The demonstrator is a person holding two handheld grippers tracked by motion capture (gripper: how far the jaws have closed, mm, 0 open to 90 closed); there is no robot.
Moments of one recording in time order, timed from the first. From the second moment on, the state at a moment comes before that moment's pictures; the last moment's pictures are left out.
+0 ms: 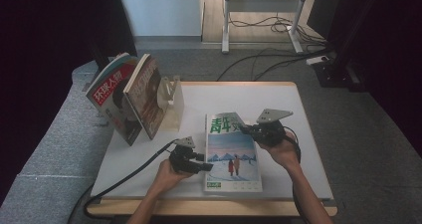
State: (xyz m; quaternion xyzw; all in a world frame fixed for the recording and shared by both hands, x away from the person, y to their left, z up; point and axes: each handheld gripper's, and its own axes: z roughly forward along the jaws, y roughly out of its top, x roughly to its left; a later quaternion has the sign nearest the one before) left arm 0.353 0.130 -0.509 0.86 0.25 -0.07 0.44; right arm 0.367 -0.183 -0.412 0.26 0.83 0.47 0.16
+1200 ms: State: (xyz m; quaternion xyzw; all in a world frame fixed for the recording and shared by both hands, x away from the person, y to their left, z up) left arm 0.355 0.162 -0.485 0.85 0.25 0.07 0.46; right arm 0.380 -0.181 -0.411 0.27 0.81 0.49 0.15
